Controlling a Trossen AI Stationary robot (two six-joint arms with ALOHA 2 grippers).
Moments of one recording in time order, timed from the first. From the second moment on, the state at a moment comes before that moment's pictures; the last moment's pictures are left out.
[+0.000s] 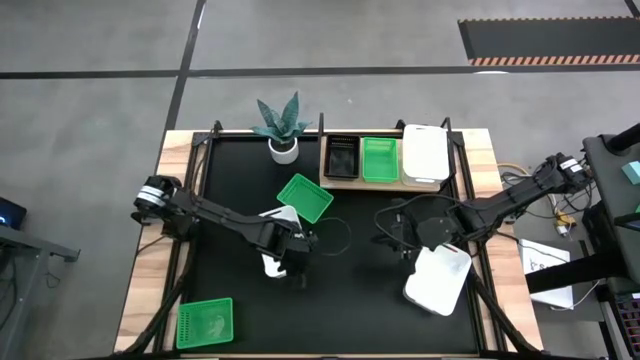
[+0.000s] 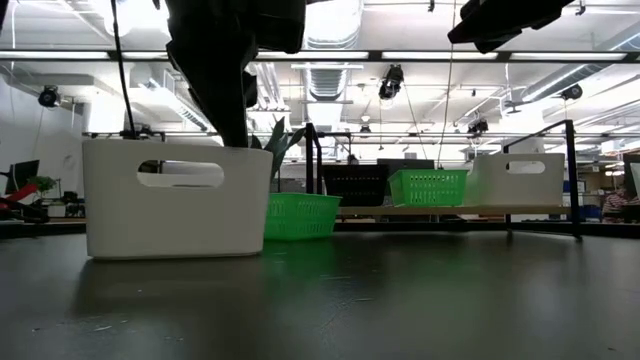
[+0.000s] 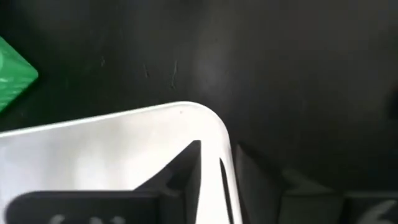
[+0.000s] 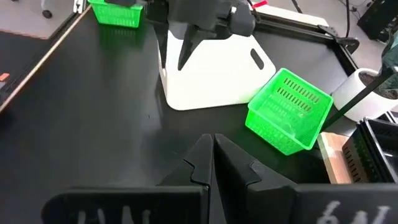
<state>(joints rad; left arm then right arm) -0.29 1.75 1.35 -0.79 -0.03 -0.49 0.40 1.11 0.76 -0.20 0.34 0.02</state>
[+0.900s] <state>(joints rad) -0.45 1.15 0.80 0.07 -0.46 0.19 0.40 1.58 1.04 0.03 0.31 -0.13</state>
